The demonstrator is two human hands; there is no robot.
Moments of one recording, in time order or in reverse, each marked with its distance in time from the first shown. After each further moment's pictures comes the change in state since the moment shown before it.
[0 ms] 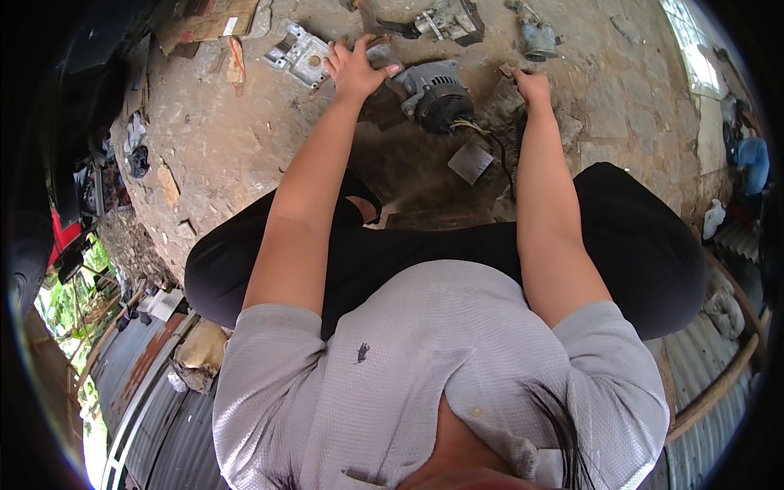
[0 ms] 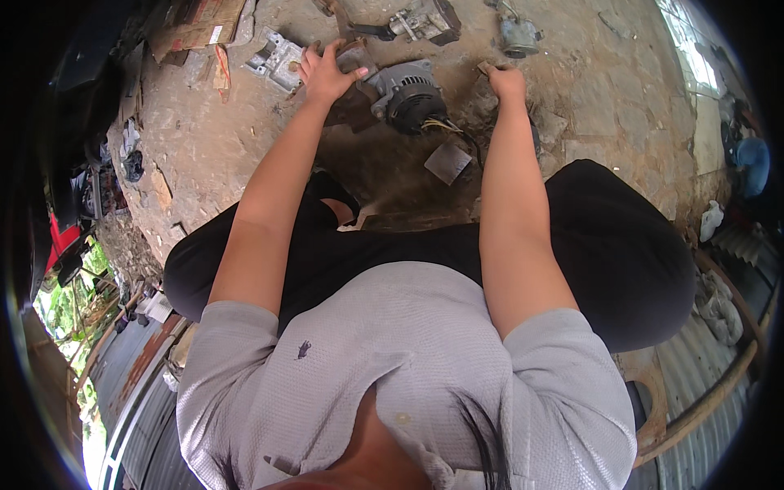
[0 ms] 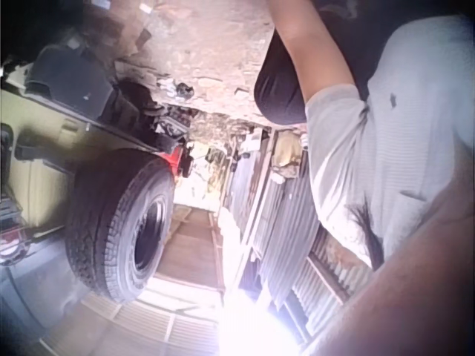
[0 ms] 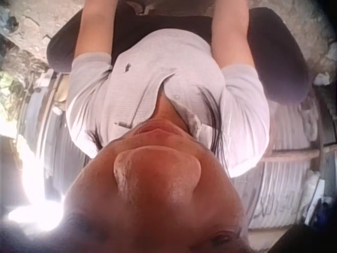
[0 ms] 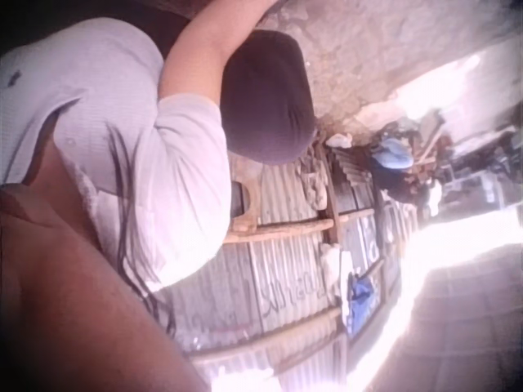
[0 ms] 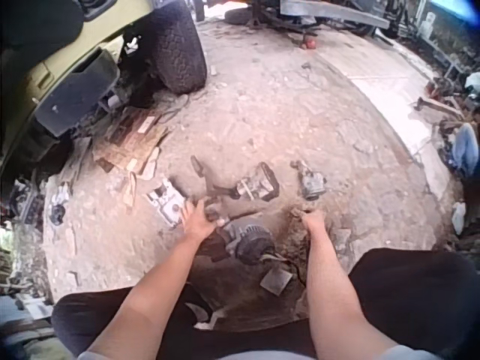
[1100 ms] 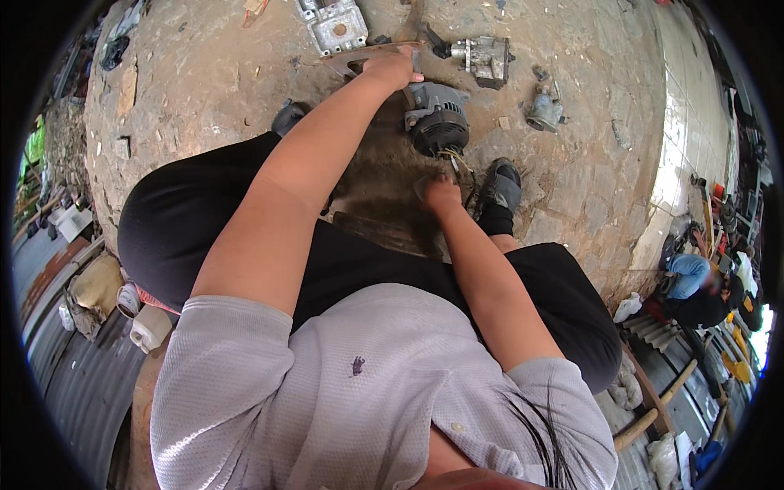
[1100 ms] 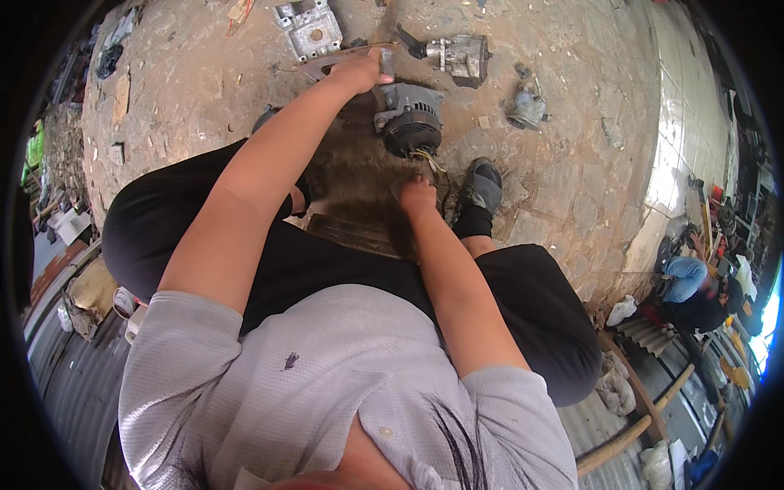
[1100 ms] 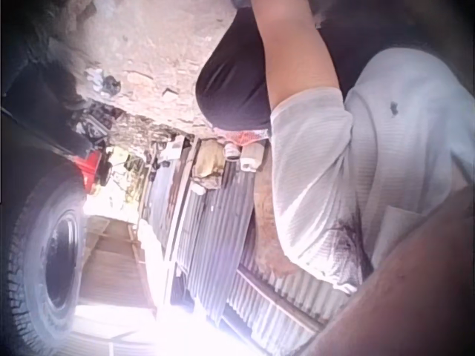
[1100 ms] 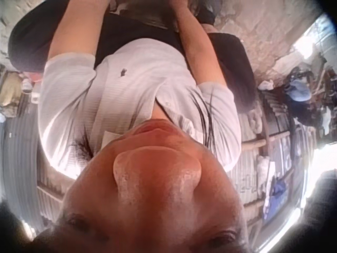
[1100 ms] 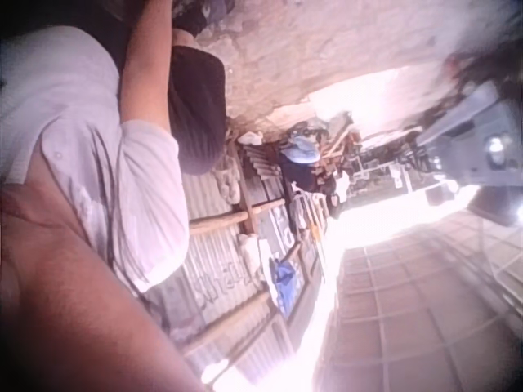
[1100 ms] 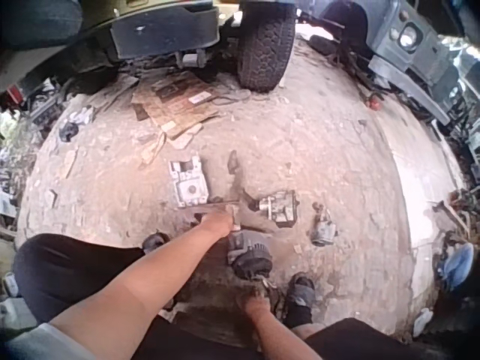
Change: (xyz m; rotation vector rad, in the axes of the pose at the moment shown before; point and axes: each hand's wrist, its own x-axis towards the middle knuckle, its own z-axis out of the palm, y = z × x) left_hand 0.010 0.019 -0.014 -0.073 -0.558 -0.237; right_hand -0.192 0.057 0.093 -1.302 -0.695 -0.587
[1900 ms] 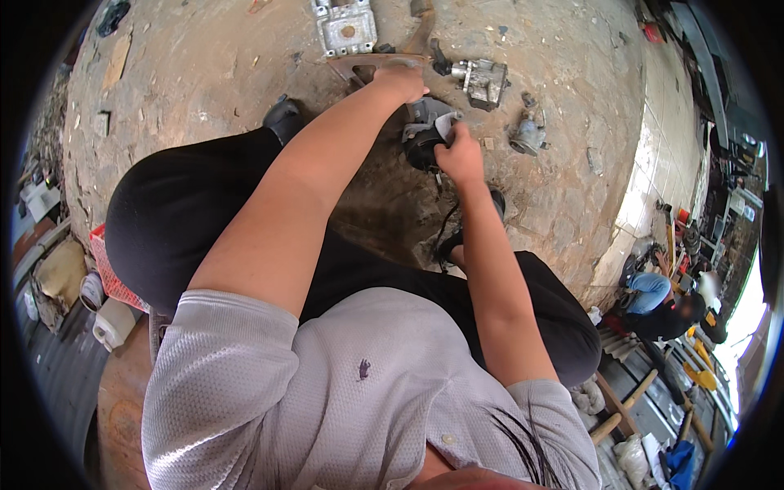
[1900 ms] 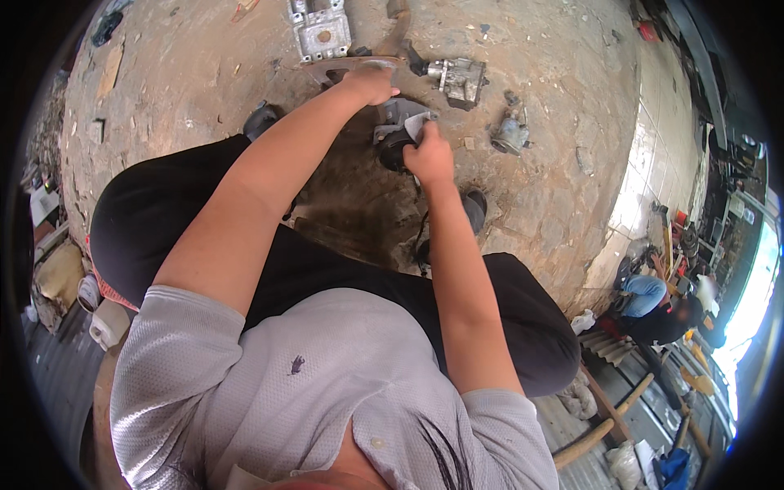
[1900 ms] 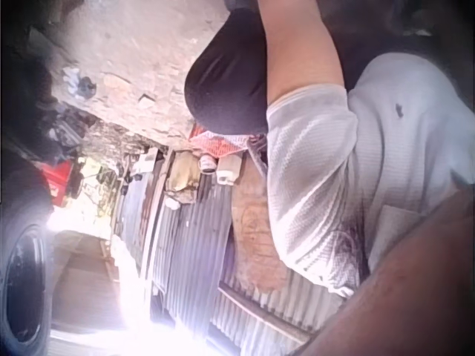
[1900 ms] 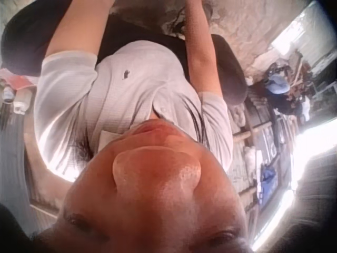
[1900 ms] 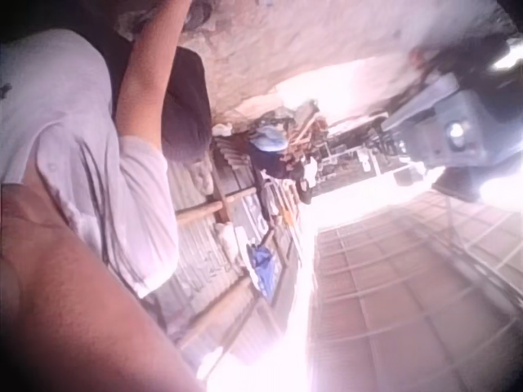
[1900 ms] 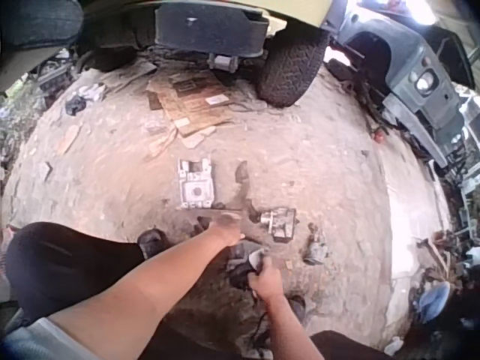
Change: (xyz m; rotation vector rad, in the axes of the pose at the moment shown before) left_hand 0.009 -0.001 0.005 0.007 -0.054 0.066; right_hand -0.042 0.005 -0.203 0.639 0.577 0.062
